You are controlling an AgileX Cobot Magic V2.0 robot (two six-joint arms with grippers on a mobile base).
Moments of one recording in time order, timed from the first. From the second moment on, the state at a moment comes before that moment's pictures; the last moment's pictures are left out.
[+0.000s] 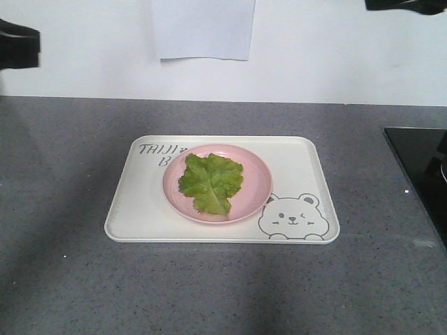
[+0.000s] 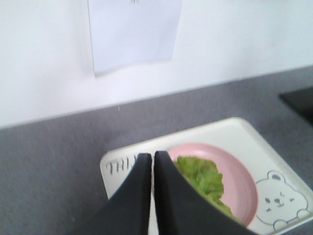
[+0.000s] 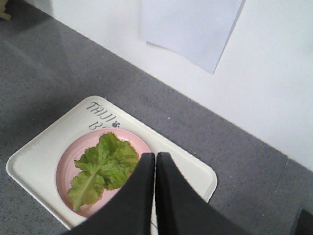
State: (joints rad) left arm -0.36 1.05 -1.32 -0.02 0.71 -0.07; right arm 0.21 1.34 -1.80 0.32 1.09 -0.41
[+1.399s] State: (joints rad) left arm -0.36 0.43 -0.39 -0.04 0.30 -0.04; right arm 0.21 0.20 -0.37 0.47 0.48 -0.57
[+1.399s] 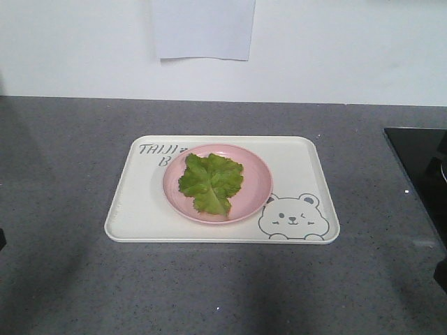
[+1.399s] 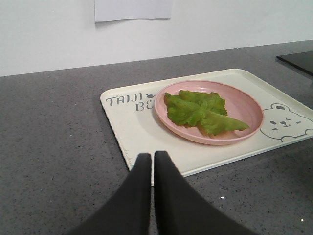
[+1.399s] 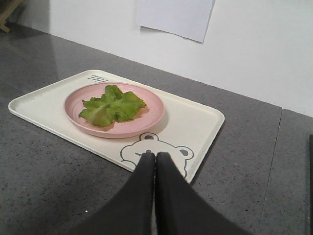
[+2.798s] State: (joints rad) left arm -0.03 -0.01 0.03 0.08 0.10 -0.21; right arm 0.21 0.20 -0.37 0.47 0.49 -0.57
